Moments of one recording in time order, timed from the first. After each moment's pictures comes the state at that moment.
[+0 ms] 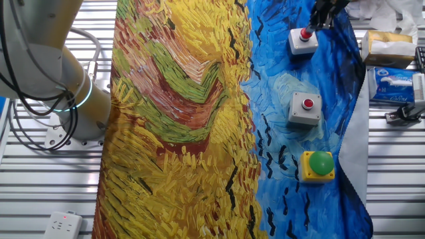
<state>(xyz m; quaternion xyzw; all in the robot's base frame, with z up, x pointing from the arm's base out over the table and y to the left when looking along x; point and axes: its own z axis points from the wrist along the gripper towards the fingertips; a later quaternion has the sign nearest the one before) 0.638 0.225 0.101 -0.05 -0.99 -0.02 0.09</state>
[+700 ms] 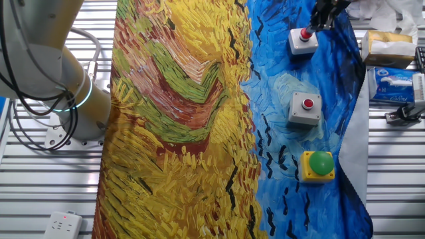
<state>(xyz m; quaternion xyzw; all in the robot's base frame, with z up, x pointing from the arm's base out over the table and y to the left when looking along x) 0.638 0.223 0.101 -0.04 -0.99 -0.02 0.10</state>
